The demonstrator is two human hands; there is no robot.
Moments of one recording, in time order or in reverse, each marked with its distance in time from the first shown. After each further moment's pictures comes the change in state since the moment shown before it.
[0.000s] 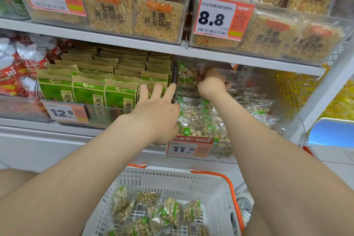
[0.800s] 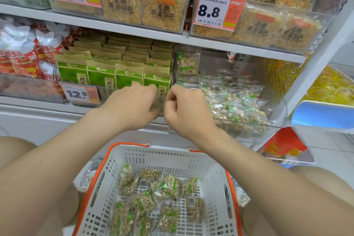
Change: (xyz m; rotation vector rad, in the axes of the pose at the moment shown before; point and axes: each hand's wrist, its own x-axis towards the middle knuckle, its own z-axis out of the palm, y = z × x) left_hand -0.070 -0.031 0.007 -0.357 0.168 -0.103; right_hand -0.196 -0.001 -0.004 0.119 0.124 -0.705
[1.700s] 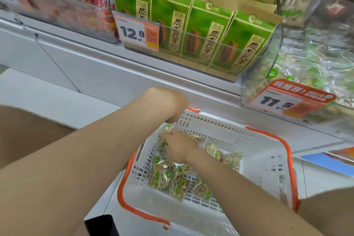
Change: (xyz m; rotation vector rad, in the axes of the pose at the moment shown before) left_hand -0.009 -0.086 0.132 0.142 -0.739 -0.079; right_hand -0.122 0.005 0.289 -0.097 -1.222 0.050
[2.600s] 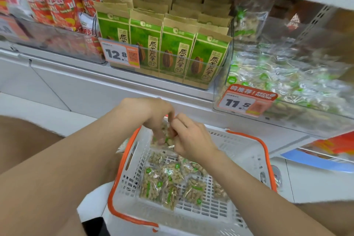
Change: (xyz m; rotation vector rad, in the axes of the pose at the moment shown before) left_hand -0.015 -0.003 -0.012 -0.177 -0.040 0.117; right_hand -0.109 0.015 -0.069 -0.046 0.992 -0.424
